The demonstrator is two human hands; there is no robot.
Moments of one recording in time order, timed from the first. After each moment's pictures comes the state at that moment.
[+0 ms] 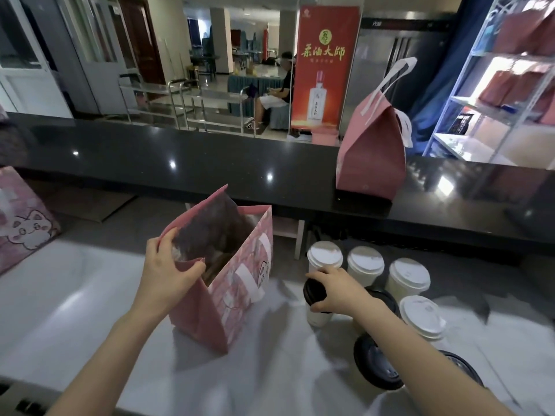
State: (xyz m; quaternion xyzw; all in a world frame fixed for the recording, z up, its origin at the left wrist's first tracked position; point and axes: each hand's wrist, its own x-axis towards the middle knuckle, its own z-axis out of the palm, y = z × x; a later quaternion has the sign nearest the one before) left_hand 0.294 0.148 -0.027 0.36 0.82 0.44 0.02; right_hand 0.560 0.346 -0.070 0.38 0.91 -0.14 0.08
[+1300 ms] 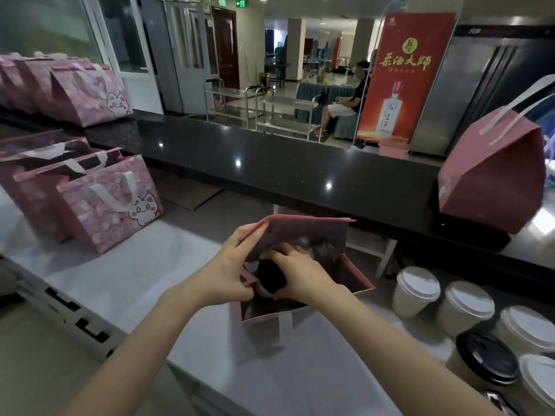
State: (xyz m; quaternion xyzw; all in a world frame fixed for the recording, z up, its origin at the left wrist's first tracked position) left_hand 0.217 0.076 0.000 0.59 0.72 0.34 0.15; right_hand 0.342 0.226 -0.017 0.15 0.98 -0.12 -0.05
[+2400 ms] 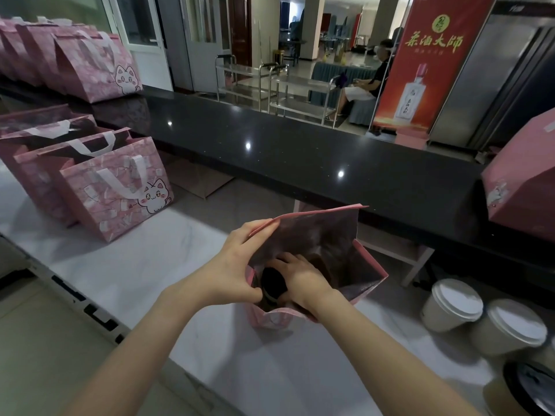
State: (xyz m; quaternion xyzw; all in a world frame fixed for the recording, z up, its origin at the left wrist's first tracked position) left_hand 0.168 0.073 -0.006 0.58 0.74 0.32 0.13; right_hand 0.268 0.235 -0.064 0.17 0.98 -0.11 0.09
